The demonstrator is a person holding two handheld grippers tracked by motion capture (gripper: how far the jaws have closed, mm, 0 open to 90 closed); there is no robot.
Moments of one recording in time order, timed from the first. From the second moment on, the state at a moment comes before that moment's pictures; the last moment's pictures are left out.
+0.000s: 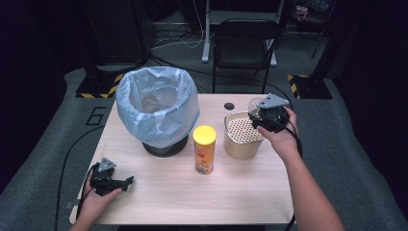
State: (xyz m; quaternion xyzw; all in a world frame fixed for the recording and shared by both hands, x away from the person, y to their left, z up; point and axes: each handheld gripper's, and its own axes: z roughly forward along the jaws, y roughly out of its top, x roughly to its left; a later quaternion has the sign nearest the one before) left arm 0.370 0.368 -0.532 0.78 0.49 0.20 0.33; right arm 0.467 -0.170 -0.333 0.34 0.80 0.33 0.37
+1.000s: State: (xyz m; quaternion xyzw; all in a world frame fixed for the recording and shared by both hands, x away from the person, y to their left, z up) left arm 0.370 0.369 -0.531 0.78 0.49 0.20 0.33; right arm 0.474 -0.165 -0.342 0.31 0.81 0.27 0.43
